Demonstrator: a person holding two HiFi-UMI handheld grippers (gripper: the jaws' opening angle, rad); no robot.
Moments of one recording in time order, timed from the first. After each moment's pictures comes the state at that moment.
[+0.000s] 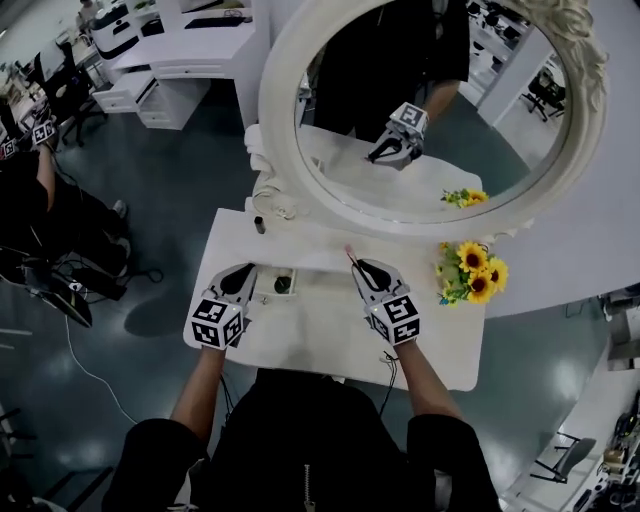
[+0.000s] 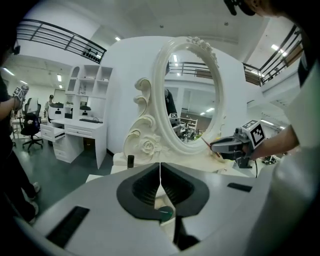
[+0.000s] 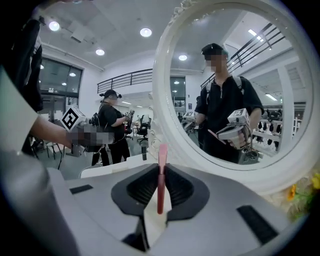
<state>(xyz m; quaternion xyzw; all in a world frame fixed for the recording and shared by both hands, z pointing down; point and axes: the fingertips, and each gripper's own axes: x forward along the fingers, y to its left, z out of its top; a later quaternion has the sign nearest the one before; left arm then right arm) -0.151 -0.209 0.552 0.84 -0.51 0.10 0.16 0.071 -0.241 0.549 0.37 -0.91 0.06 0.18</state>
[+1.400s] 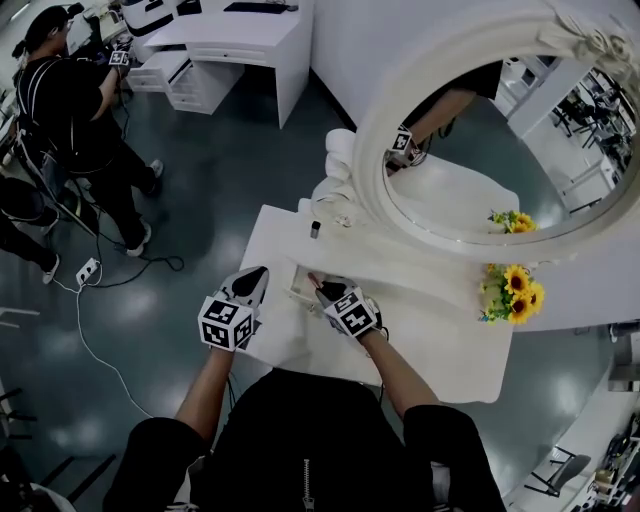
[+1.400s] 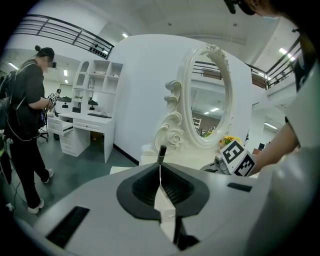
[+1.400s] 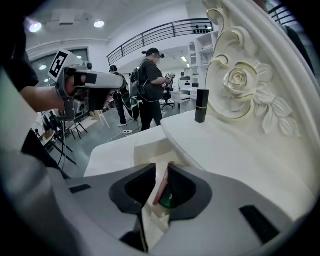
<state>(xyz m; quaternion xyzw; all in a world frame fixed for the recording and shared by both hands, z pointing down) -0.257 -0.204 0.575 0.83 -0.52 0.11 0.19 -0.133 -0.206 0.702 0.22 -0.89 0.15 0.38</state>
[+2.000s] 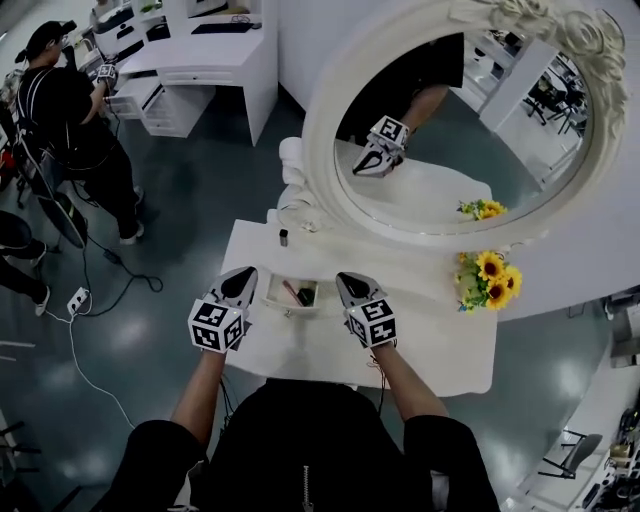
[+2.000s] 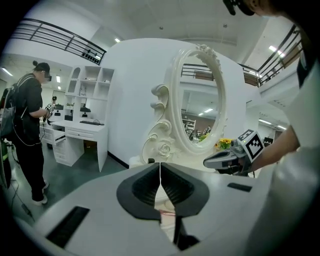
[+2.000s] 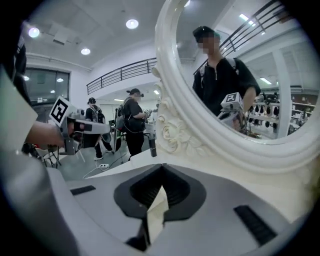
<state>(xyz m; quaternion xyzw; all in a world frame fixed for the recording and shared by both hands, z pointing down) -0.218 -0.223 0.546 0.85 -0.50 0.10 0.15 -0.026 -0.246 0.600 0.39 -0.89 0.13 0.20</state>
